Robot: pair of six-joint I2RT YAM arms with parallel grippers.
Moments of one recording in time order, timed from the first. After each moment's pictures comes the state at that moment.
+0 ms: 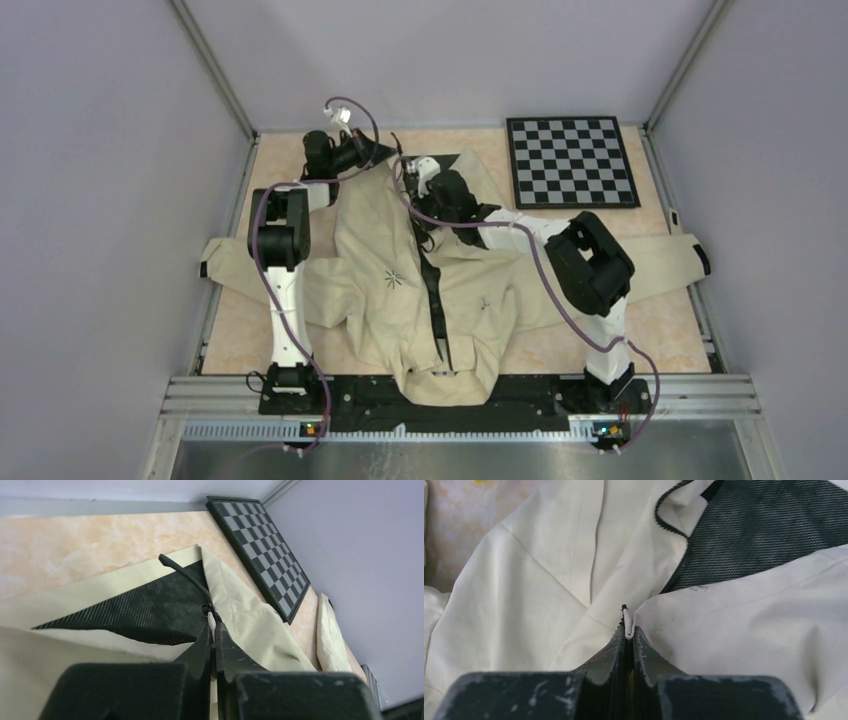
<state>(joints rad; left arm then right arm) -0.03 2.33 1.55 0.73 0.86 -0.71 0.76 2.01 1.35 0.16 -0.02 0.10</state>
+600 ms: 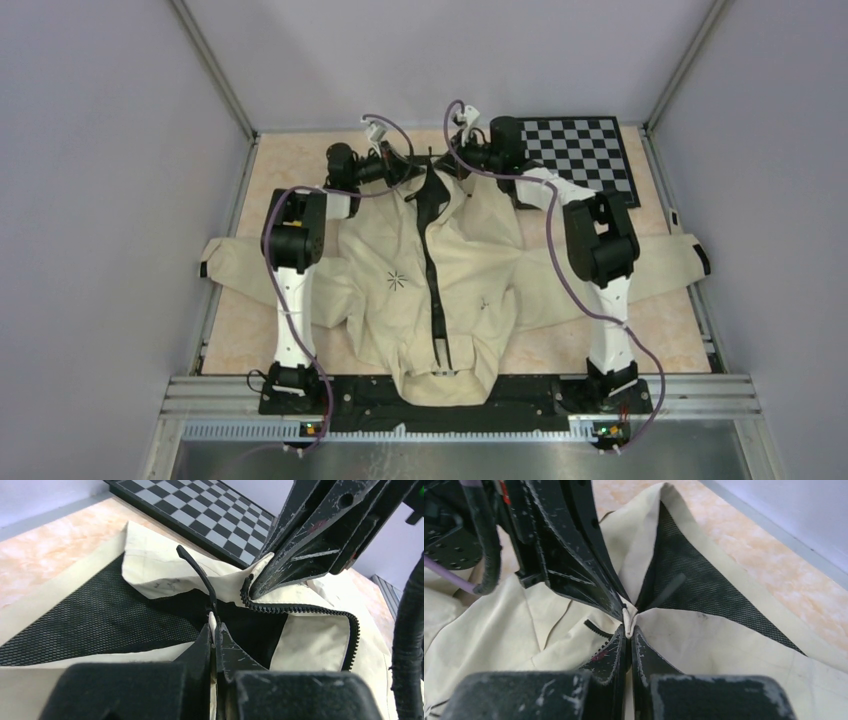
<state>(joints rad) -0.13 2.33 1.46 1.00 1.08 -0.54 0.42 2.16 1.62 0.26 -0.63 0.00</state>
